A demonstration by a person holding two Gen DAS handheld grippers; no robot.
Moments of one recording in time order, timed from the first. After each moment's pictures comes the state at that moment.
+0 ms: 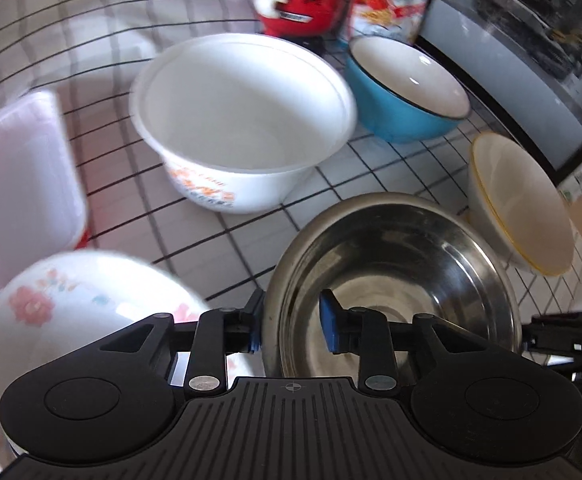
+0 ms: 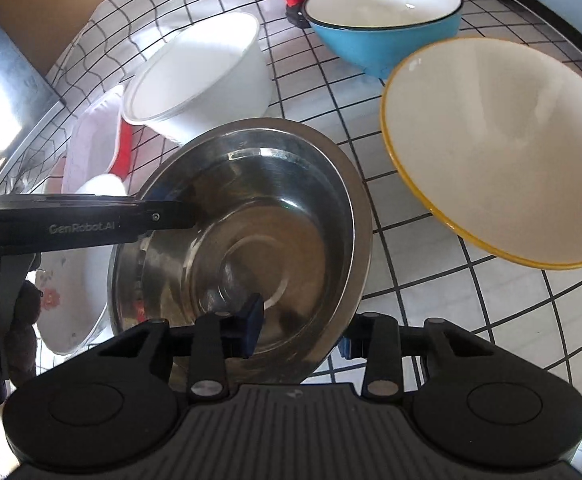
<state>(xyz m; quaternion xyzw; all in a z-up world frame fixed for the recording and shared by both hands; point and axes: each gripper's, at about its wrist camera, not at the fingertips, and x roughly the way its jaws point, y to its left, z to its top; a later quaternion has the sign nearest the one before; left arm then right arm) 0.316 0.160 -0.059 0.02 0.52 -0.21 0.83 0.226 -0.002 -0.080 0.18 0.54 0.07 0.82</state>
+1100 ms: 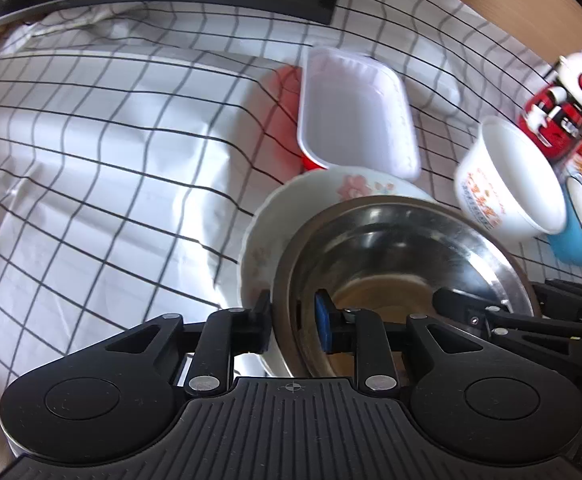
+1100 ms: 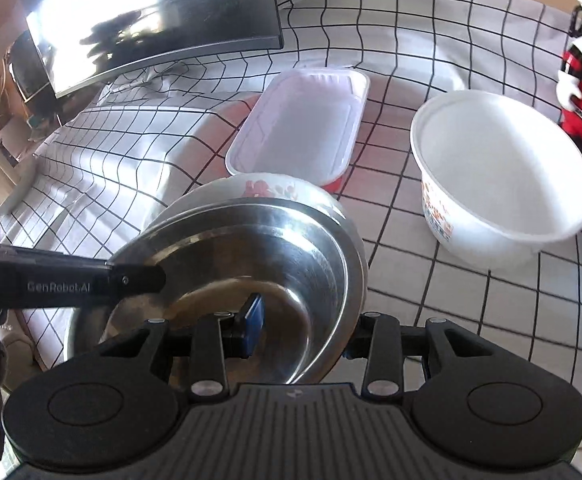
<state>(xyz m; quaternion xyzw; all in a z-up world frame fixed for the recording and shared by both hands) 0.233 0.317 -0.045 -0.15 0.49 0.09 0.85 0.294 0.143 -0.051 -0.02 0.47 0.29 0.84</state>
